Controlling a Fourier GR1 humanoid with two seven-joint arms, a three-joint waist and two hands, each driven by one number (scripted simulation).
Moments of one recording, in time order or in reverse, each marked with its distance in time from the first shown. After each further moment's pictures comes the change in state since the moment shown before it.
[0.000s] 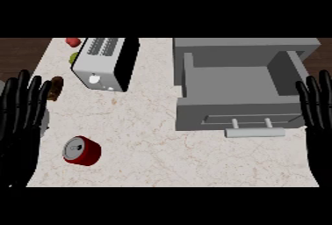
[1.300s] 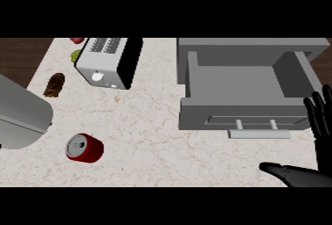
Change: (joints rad) left arm 0.410 -0.110 0.117 -0.251 0.014 0.152 0.328; right arm 0.090 0.015 -0.098 0.018 -0.028 -0.032 0.195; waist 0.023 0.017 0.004
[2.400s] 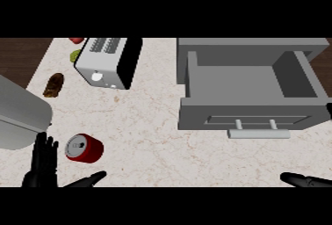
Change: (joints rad) left arm -0.052 -0.006 -0.117 0.548 -0.024 0.158 -0.367; right arm 0.040 -0.028 -0.100 -0.065 -0.052 0.070 0.019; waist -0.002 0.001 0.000
